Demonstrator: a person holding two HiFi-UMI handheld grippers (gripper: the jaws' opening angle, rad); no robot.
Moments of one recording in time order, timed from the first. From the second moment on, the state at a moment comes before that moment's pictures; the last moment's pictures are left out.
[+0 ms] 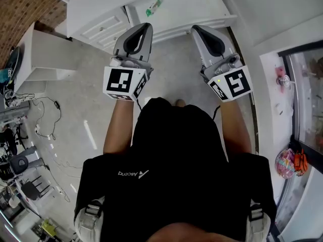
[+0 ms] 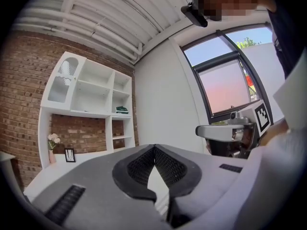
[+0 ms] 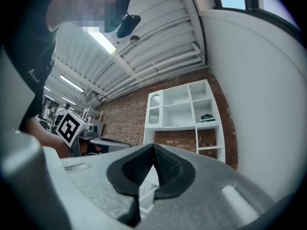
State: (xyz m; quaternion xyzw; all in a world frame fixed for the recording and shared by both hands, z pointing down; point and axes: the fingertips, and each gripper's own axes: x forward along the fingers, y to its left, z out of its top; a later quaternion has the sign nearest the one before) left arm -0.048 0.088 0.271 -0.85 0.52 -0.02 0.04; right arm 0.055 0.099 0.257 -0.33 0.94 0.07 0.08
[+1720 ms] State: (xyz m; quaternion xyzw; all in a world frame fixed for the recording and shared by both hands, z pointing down) left arm -0.146 -0.229 0.524 -0.81 0.50 -0.27 -0.13; right arm -0.037 -0.181 0.331 -0.35 0.94 0.04 -0.03
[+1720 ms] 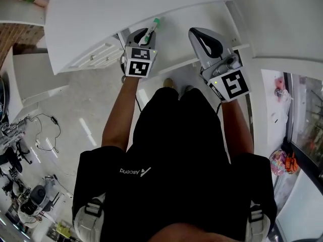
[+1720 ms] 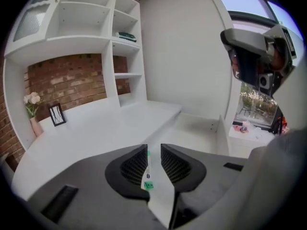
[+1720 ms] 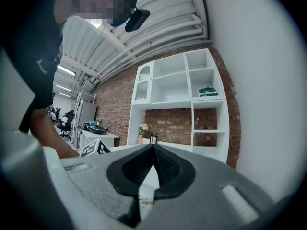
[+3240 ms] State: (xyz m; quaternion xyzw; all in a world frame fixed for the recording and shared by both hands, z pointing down) left arm -0.153 -0.274 0.684 -0.74 0.46 -0.44 -0.24; right arm 0.004 -0.244 0.394 -0.32 0.94 -0.03 -0.07
